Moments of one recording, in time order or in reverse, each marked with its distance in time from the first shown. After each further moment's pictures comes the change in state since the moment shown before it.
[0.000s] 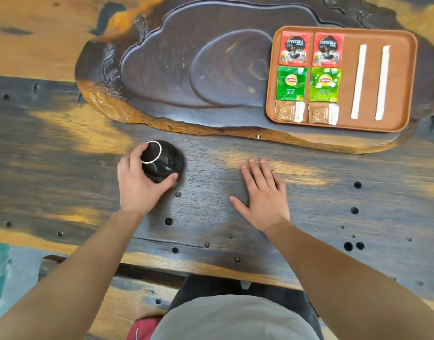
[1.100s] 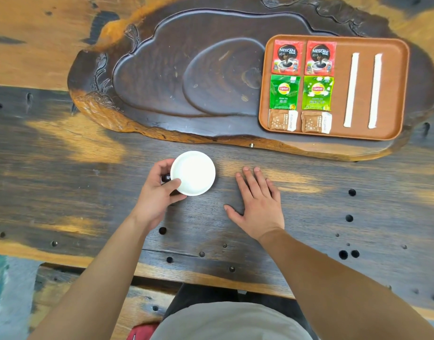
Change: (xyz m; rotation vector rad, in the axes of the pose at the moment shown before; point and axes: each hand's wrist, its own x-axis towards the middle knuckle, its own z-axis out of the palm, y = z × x) left_hand -0.005 0.052 0.017 -0.877 -0.420 -0.499; right_hand 0.003 0.002 0.002 0.045 -0.015 0.016
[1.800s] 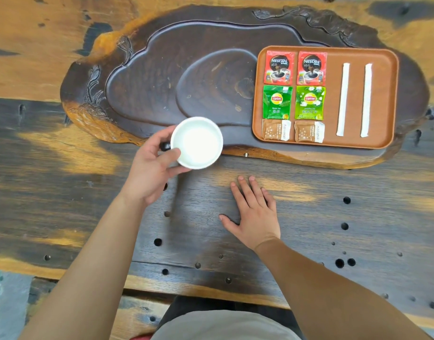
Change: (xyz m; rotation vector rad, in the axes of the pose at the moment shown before) left_hand 0.031 0.075 0.025 -0.120 -0.148 0.206; right_hand 0.001 0.002 0.001 0.040 -0.011 0.005
